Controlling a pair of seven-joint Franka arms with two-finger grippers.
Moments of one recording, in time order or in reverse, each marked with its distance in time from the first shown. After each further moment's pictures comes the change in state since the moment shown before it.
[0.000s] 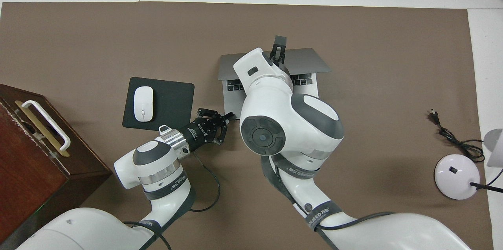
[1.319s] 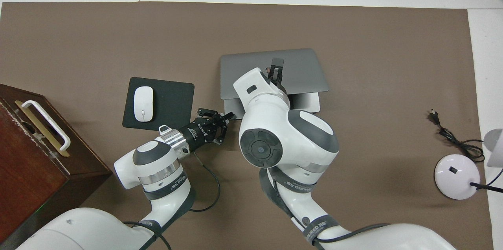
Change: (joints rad) left arm 0.000 0.000 0.000 0.000 0.000 0.000 0.000; right arm 0.022 -0.042 0.004 -0.123 0.069 0.000 0.000
